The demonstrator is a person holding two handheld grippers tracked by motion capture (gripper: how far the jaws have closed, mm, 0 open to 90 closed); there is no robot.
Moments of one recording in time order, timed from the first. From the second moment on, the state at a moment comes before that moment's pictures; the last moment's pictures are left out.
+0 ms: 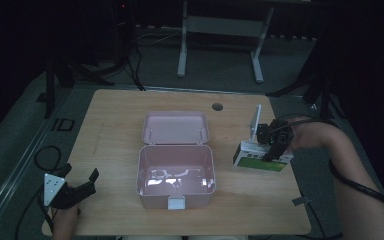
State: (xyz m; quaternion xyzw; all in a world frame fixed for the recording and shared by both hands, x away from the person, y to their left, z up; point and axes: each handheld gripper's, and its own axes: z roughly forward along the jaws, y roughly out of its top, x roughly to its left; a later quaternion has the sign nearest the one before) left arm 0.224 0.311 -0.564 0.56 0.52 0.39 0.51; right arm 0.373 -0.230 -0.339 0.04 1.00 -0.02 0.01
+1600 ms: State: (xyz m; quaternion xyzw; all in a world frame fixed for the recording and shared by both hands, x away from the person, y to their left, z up) left arm 0.224 0.312 -0.564 0.56 0.52 0.39 0.52; right arm 0.366 -0.126 -0.317 0.00 1.00 -0.04 0.02
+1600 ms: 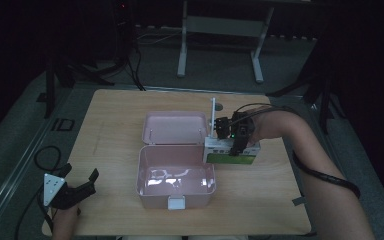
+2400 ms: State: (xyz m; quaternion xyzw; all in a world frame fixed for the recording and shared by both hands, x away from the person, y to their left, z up) left arm 0.224 0.312 -0.564 0.56 0.52 0.39 0.52; right arm 0.350 -0.048 -0.321 -0.05 1.00 -0.04 0.02
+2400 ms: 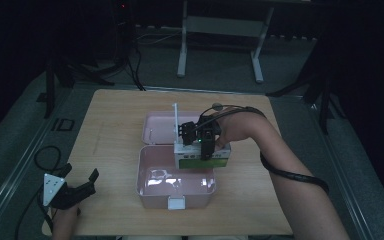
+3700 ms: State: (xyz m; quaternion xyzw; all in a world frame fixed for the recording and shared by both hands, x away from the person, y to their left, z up) left arm 0.225 0.312 -0.564 0.56 0.52 0.38 0.52; right arm 0.327 -0.008 -0.403 -0.07 1.00 -0.03 -0.03
